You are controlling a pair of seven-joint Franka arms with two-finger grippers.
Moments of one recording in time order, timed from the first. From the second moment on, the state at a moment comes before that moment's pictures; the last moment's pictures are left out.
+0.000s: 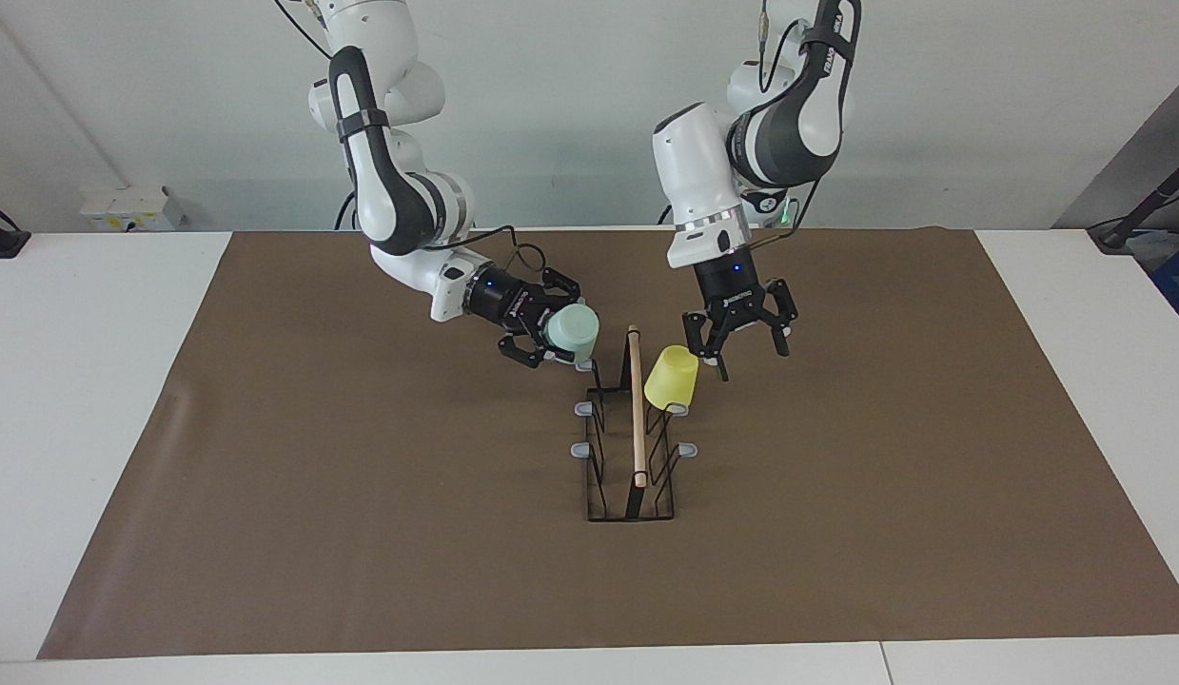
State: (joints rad) left arm -0.60 0.02 0.13 -2.05 0.83 2.41 -1.14; right arm 0.29 0.12 0.13 -2.25 2.31 2.22 -2.37
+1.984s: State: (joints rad) left arm -0.13 0.02 0.14 -1.53 -0.02 1.68 0.27; right arm 0.27 0.14 0.12 -2.20 2.33 2.39 -2.56
